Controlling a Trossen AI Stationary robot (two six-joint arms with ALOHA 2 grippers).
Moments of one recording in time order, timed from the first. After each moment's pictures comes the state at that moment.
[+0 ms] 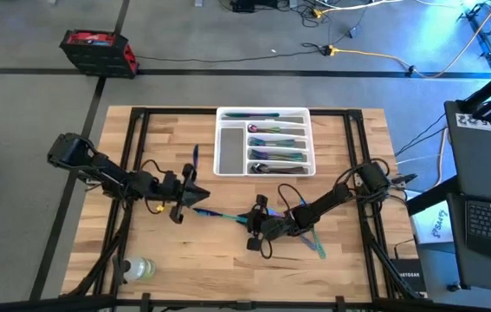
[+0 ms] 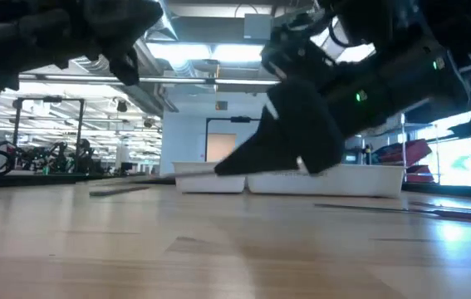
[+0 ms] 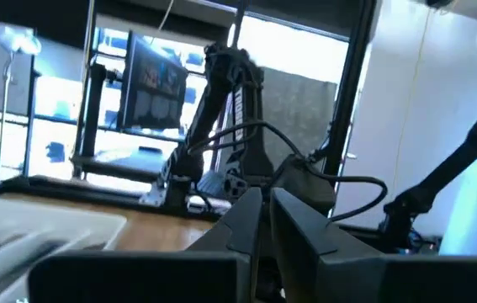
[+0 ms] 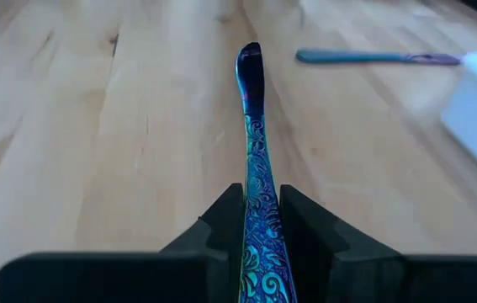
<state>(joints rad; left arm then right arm) -0.26 1.41 0.15 1.57 -0.17 -0.13 0.40 2.03 0.92 0.56 0.54 0.20</state>
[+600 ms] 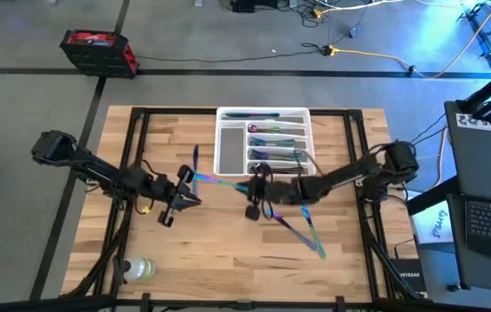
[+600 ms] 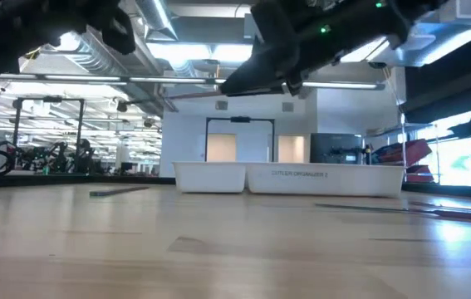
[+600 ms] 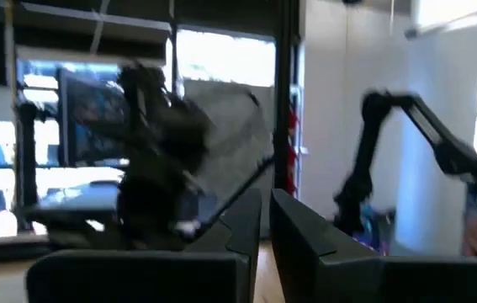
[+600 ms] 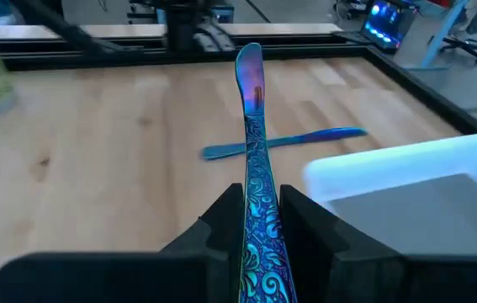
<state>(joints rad) -0.26 1.19 0.15 1.34 0.02 -0.02 0.18 1.72 0.92 0.34 0.41 0.13</state>
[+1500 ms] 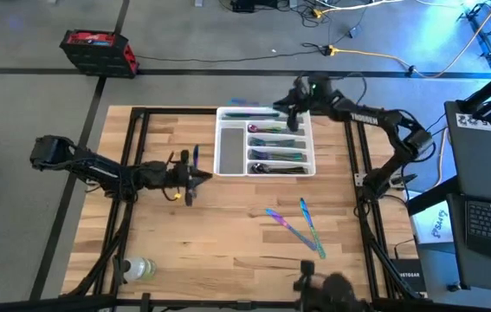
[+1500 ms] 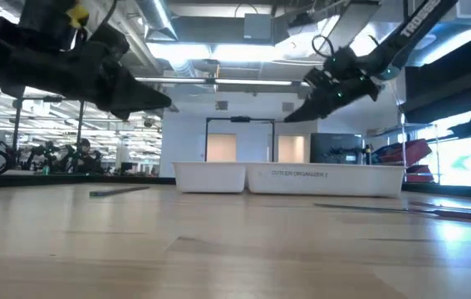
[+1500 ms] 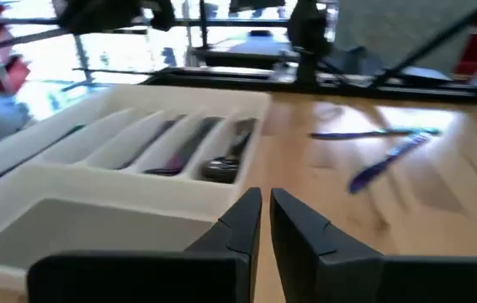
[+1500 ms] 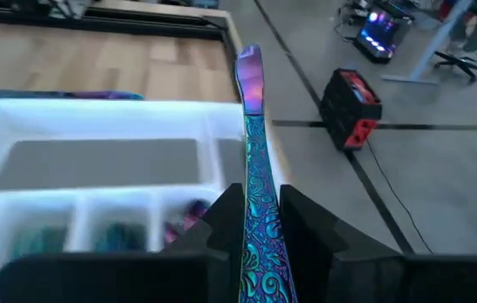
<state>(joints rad) 0.00 1.19 0.15 0.90 -0.24 -0.03 -0.92 1.64 0.96 0.17 -0.67 -0.48</state>
